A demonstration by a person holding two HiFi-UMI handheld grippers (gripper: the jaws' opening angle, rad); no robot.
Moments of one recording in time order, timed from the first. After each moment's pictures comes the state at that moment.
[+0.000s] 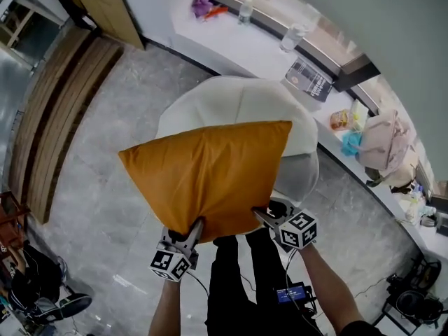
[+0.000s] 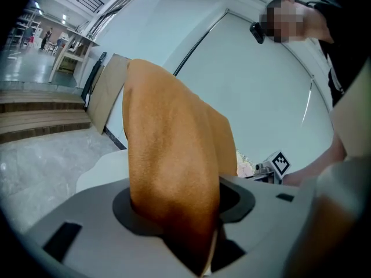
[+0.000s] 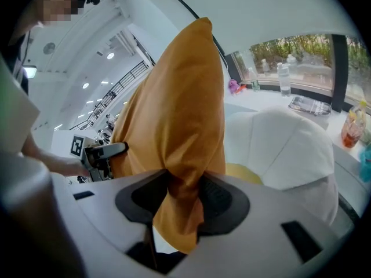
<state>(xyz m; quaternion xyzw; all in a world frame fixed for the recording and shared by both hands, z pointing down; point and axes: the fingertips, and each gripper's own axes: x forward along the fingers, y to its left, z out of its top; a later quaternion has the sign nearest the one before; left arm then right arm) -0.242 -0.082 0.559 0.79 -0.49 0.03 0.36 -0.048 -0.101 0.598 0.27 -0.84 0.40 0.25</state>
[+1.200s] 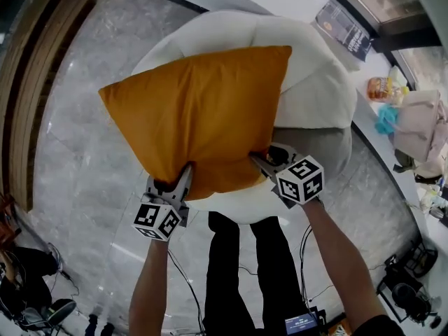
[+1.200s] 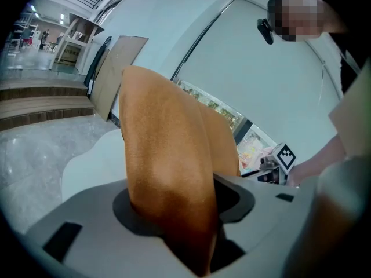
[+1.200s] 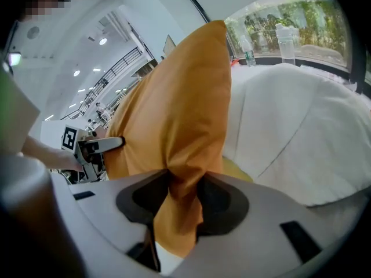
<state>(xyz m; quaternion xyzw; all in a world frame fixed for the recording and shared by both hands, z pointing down) -0.252 -0.187 0.793 0.78 -0.50 0.07 0.36 -0.058 -0.205 0.832 0.28 -0.82 0.39 0.30</state>
